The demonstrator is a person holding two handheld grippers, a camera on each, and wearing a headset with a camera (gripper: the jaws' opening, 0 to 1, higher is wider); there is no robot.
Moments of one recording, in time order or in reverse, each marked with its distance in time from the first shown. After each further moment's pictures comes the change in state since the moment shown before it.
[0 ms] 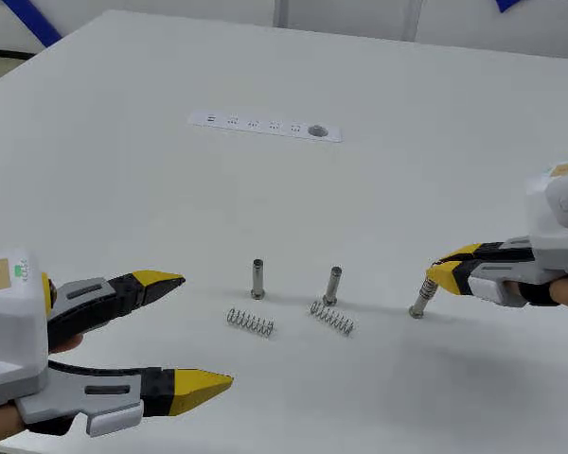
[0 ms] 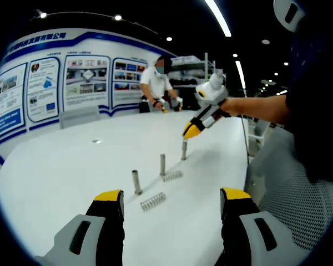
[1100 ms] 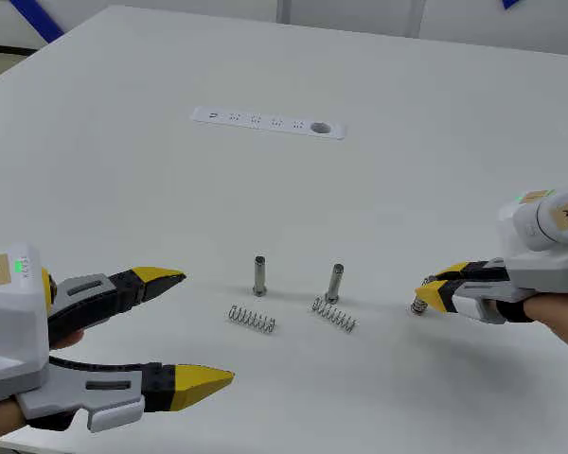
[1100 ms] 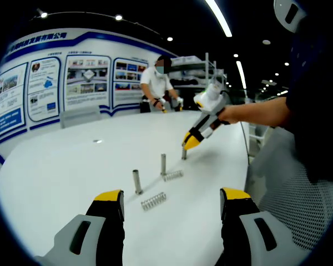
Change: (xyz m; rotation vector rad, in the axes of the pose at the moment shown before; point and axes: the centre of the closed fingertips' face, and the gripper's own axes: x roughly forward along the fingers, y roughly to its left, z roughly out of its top) left arm 0.000 0.001 0.000 -0.003 0.000 0.004; right arm 0.021 0.001 -0.021 0.010 0.047 0.002
